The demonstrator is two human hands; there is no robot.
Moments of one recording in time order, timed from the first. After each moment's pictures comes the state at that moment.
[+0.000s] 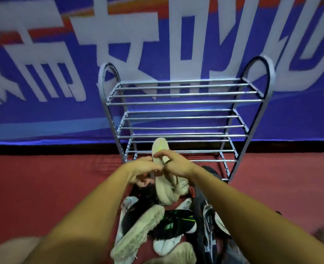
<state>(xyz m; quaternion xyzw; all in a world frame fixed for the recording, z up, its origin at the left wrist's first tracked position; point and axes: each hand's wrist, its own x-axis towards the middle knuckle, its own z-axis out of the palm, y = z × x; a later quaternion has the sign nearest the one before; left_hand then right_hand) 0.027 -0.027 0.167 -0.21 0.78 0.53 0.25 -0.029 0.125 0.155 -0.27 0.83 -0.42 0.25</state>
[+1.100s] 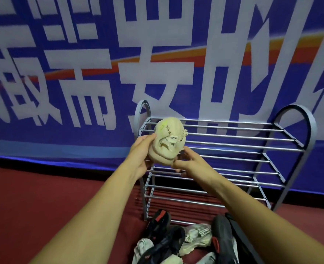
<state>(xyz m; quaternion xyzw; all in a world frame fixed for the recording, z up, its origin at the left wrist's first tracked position) -0.007 -0.105 0.273 -0.20 0.57 0.78 -0.16 -0.057 0.069 0.247 -0.29 0.69 -0.62 0.22</state>
